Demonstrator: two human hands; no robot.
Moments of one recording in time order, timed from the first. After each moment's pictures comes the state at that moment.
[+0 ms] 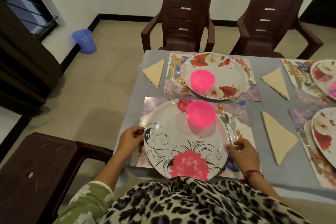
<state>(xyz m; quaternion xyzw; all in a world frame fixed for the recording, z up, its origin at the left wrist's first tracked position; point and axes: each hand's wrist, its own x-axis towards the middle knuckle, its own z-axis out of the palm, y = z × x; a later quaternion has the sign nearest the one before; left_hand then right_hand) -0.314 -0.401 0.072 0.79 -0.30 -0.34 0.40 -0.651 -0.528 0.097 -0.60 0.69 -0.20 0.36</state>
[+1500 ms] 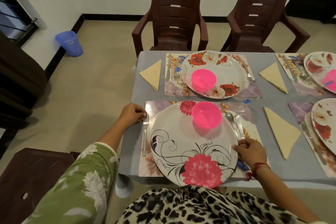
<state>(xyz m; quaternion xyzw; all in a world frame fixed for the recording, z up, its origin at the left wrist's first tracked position) -0.227 -0.498 0.092 0.79 -0.37 -0.39 0.30 -0.638 -0.535 0.088 -0.57 0.73 -0.16 0.34</state>
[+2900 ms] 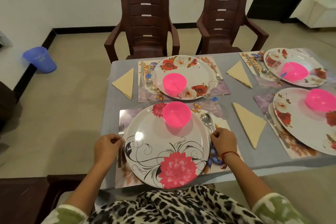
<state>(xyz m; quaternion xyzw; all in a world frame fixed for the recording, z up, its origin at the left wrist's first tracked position) -0.301 -0.431 0.100 0.85 -0.37 -0.22 0.30 -0.643 -0.559 0.078 -0.64 0.71 -0.16 0.23</state>
